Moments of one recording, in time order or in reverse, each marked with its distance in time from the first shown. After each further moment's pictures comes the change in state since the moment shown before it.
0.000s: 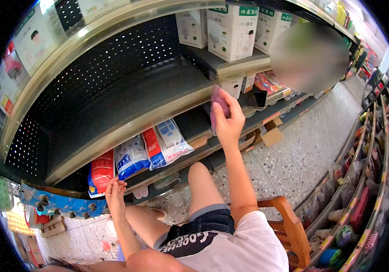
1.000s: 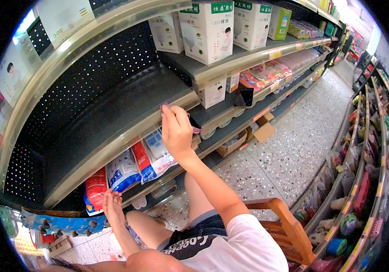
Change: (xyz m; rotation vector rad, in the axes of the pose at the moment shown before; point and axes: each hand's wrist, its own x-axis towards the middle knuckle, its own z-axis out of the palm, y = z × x) left_hand 0.014 -0.005 0.013 -0.106 -0.012 -0.006; right_hand -0.019 -0.001 0.077 -0.395 0.039 -0.393
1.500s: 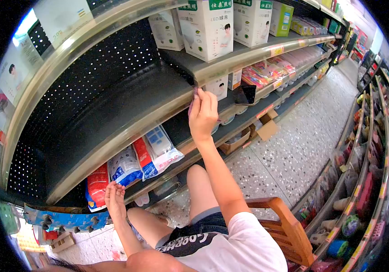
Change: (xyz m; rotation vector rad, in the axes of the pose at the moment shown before) left_hand 0.007 0.001 0.016 0.018 -0.056 0.003; right_hand 0.017 0.059 -0.021 -0.160 0.170 0.094
